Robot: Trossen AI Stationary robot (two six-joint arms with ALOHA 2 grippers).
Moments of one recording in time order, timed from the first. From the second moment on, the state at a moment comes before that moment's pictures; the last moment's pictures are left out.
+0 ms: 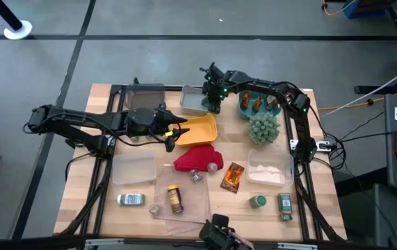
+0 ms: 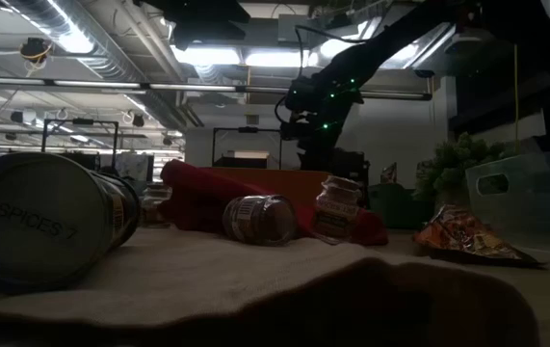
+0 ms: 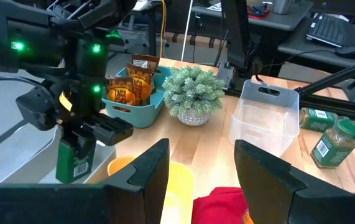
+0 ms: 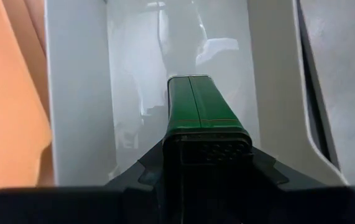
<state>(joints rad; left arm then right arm) -0.01 1.15 0.90 -0.05 -0.30 -0.13 -0.58 2.09 1.68 -0.71 -0.11 -0.38</state>
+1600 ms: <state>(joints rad) -0.01 1.15 0.90 -0.37 -0.38 -0.26 -0.49 2.08 2.06 -1.03 0.03 -0.37</state>
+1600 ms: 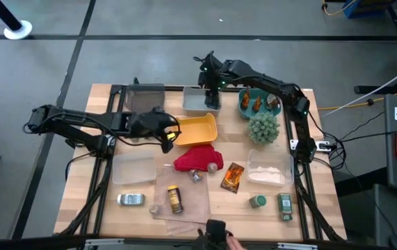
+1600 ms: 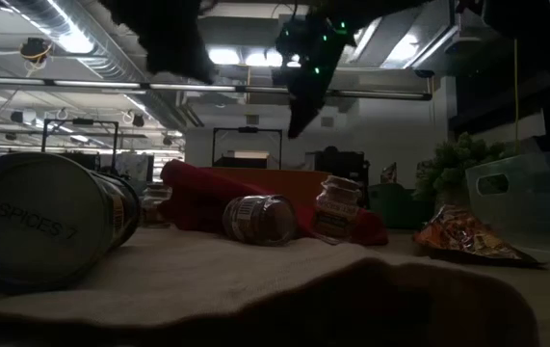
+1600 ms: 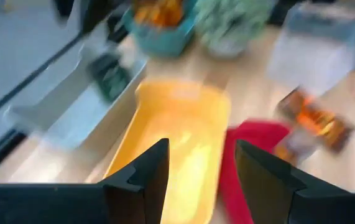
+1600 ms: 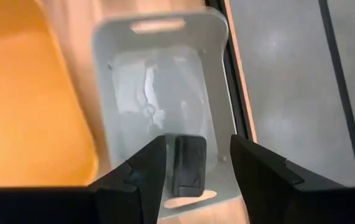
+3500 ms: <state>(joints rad) 0.09 1.15 0.43 -0.13 -0.37 -0.43 -0.20 1.90 2.34 -1.50 0.04 -0.31</state>
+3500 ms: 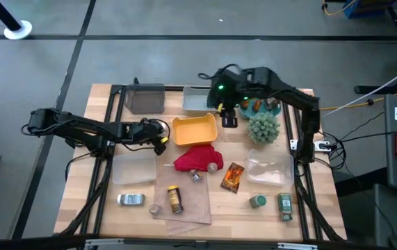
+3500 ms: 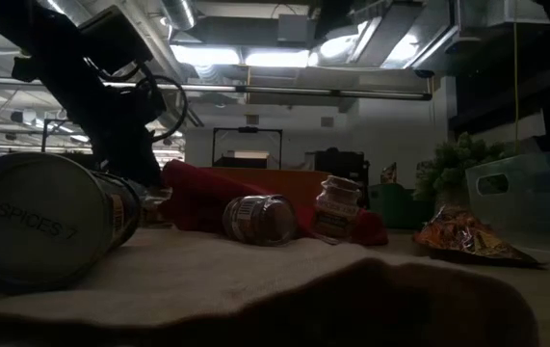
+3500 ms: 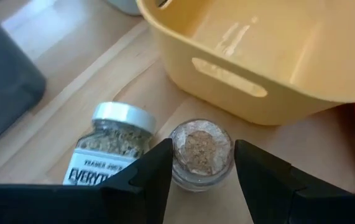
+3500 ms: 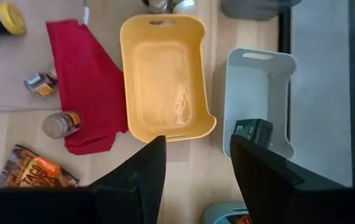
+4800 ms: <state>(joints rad) 0.09 1.20 0.43 -0.10 -0.38 -0.36 -0.20 1.45 2.34 -1.57 0.03 -0.11</state>
